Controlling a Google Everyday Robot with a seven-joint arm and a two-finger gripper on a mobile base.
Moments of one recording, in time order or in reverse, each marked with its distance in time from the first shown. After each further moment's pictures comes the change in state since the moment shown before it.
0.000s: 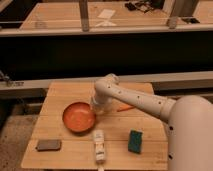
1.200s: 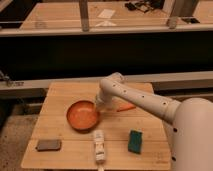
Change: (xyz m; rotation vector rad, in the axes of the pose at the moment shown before) arm 0.010 0.023 -0.011 0.013 0.022 0.027
